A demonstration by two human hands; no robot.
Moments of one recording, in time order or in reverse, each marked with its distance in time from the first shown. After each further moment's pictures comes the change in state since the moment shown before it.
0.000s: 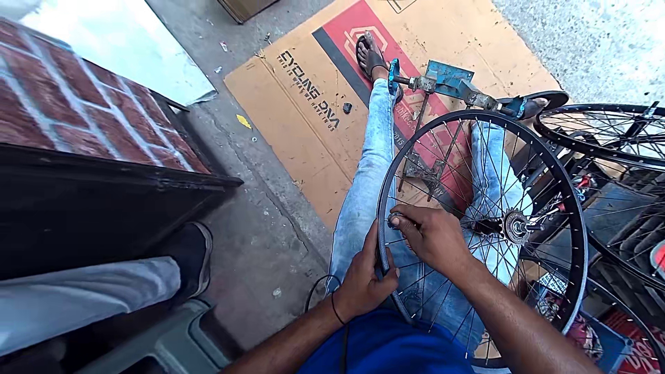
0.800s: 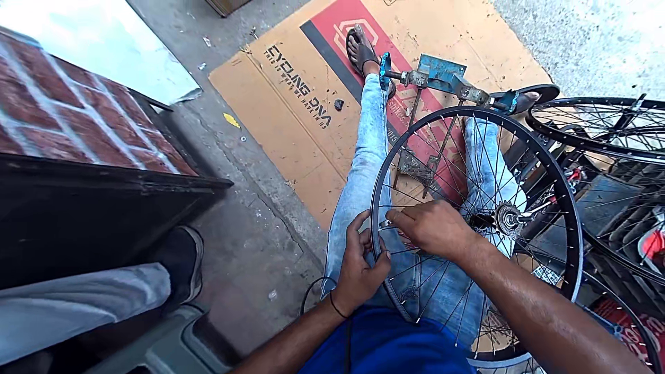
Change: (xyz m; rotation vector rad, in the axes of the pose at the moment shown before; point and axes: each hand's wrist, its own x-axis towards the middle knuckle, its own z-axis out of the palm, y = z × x) left_hand 0.015 0.006 0.008 -0.114 0.231 -0.005; right_hand 0.015 0.031 -0.010 -0.337 -0.059 -0.608
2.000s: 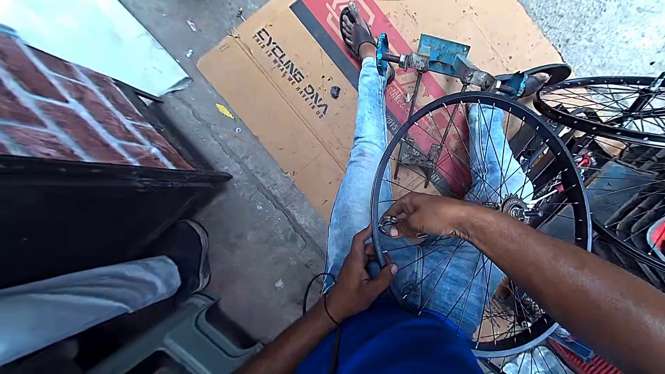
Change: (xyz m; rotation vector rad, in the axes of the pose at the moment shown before) left_hand -0.023 -0.007 -0.019 0.000 -0.226 -0.036; right_hand 0.043 0.008 -0.022 1.167 -0.744 0.746
